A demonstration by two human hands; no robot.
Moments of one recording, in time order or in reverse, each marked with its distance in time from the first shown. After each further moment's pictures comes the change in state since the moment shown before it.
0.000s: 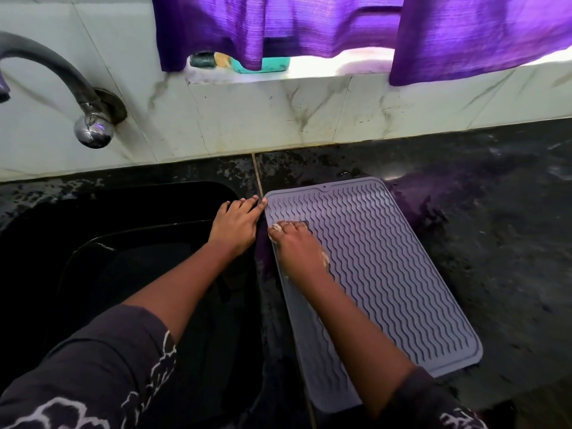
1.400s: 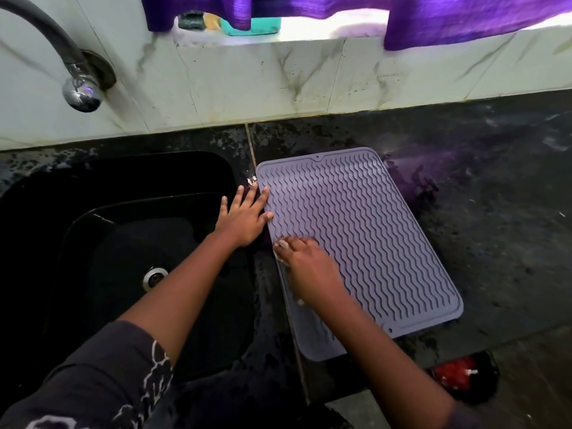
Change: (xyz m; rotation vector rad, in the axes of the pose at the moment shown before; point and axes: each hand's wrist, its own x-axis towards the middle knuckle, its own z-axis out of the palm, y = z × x) left_hand -0.043 0.043 -0.008 -0.325 -0.332 -0.138; right_hand -0.102 0.002 -0.012 -0.030 -0.150 -0.053
